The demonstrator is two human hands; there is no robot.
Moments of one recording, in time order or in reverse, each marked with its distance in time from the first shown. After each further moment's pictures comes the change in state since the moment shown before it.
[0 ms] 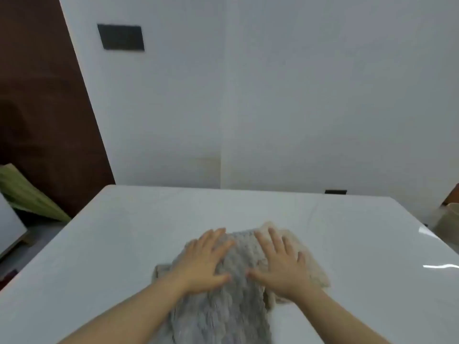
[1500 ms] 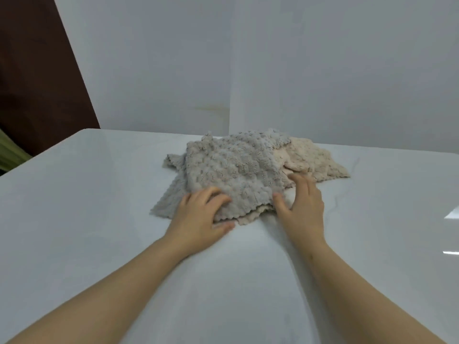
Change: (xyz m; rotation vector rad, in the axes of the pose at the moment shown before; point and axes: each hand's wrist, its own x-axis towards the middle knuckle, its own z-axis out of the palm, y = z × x) left_hand 0.082 -0.077 0.134 -0.101 0.419 -0.044; right_hand 0.138 0.048 0.122 0.372 0.726 -0.081
